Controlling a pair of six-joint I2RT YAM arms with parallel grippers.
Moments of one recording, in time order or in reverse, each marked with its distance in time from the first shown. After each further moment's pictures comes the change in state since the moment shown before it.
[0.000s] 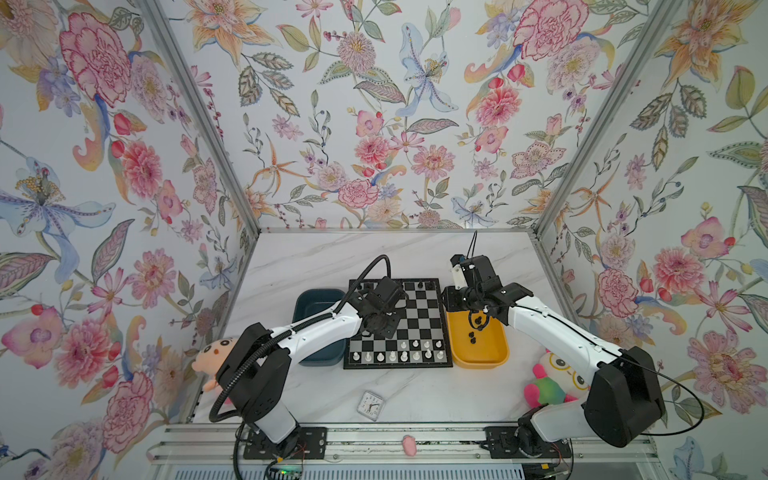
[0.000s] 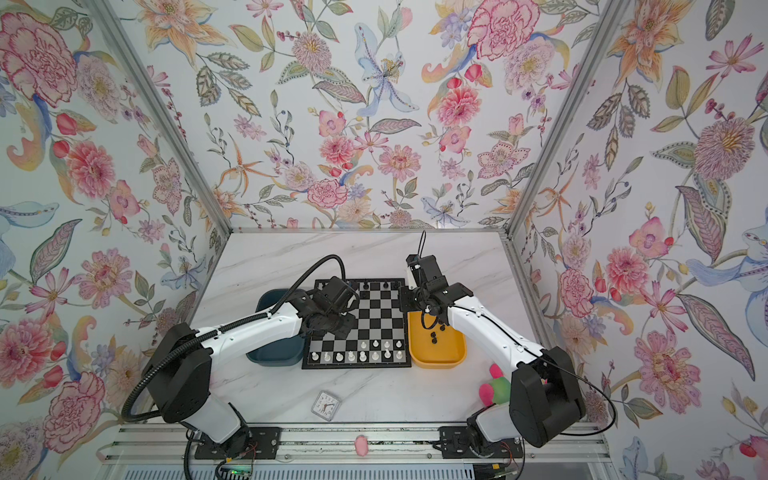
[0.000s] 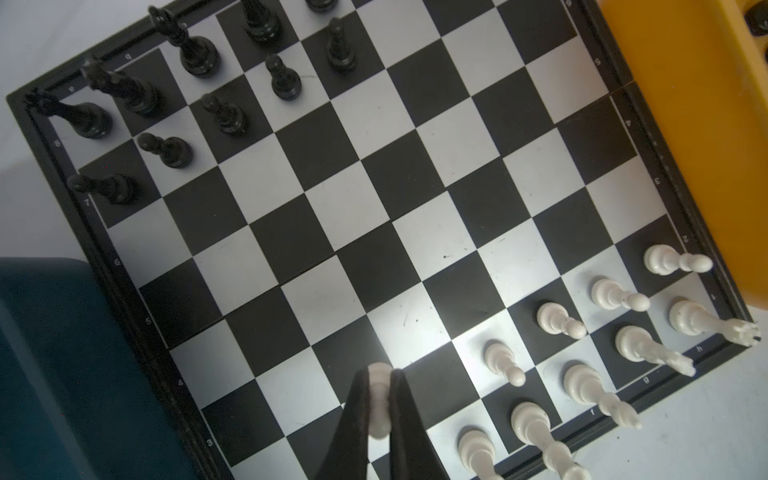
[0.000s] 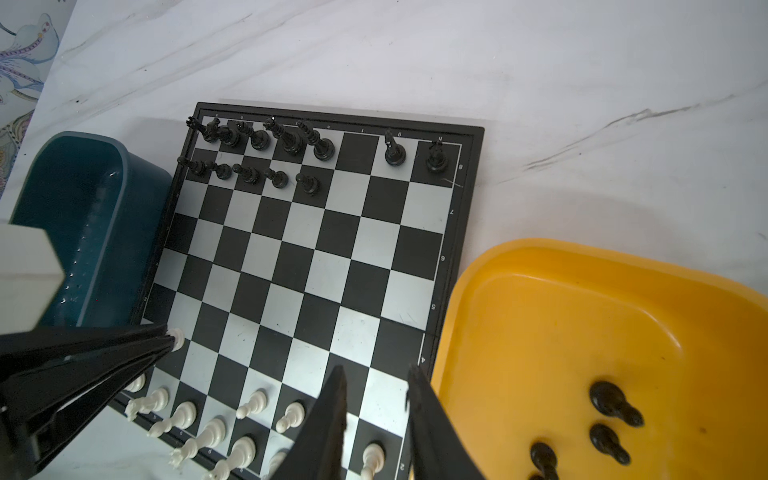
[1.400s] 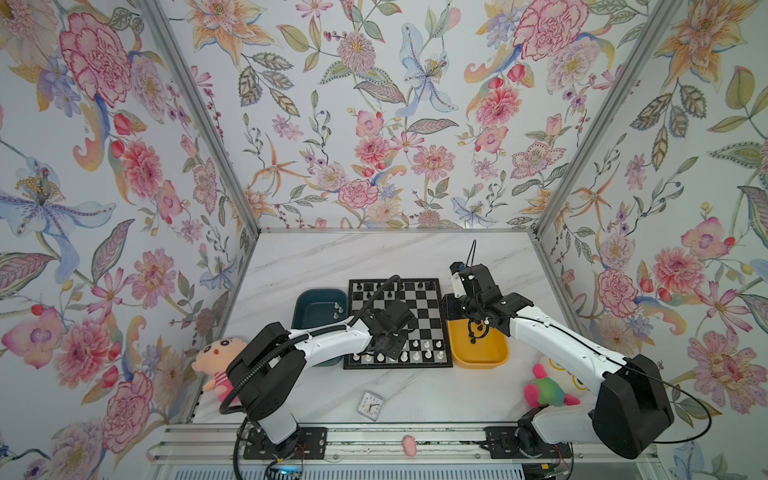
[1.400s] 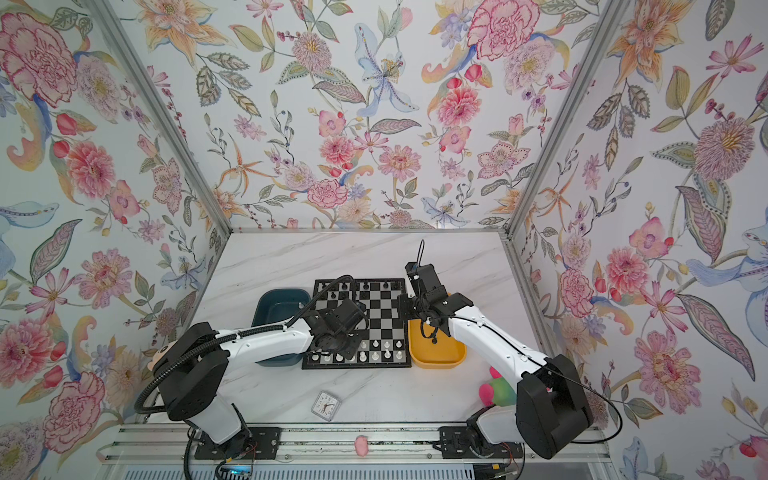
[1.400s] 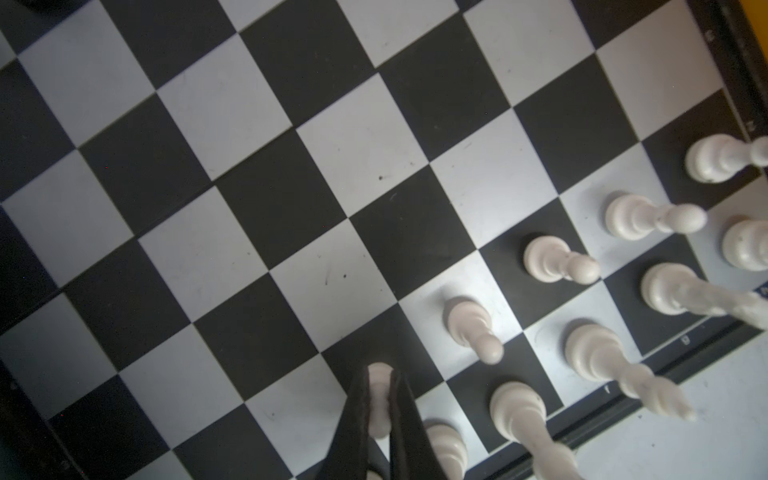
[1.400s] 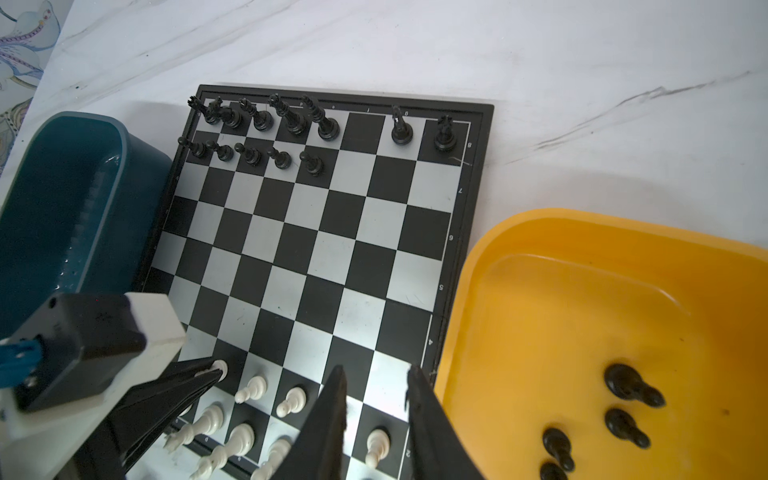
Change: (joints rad) left arm -0.103 0.037 -0.119 0.084 0.000 -0.050; right arm 0.041 -0.053 -0.090 0.048 0.030 0.024
